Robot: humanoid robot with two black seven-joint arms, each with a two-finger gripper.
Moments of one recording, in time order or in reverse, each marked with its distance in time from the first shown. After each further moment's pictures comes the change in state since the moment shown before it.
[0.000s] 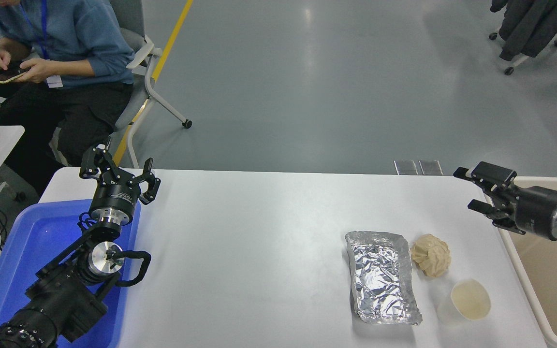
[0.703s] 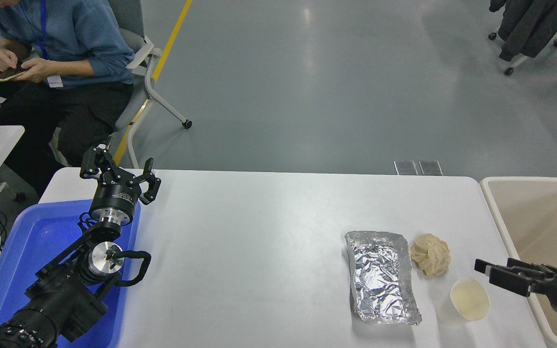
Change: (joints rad) left arm 0.000 0.000 0.000 -0.001 0.000 0.000 0.001; right arm -0.153 -0.136 -0.166 0.053 -0.473 -0.264 0.095
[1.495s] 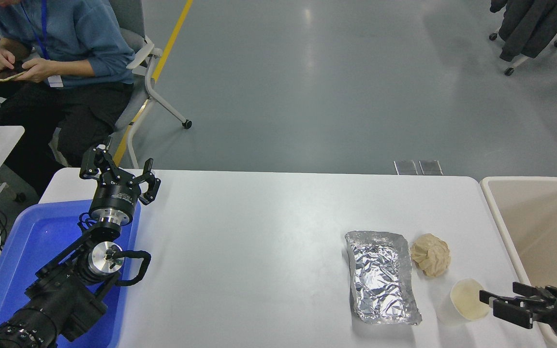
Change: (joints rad) left arm 0.000 0.000 0.000 0.001 0.000 0.000 0.000; right arm -0.055 0.115 -0.028 -0.152 -0.068 -0.050 -0.007
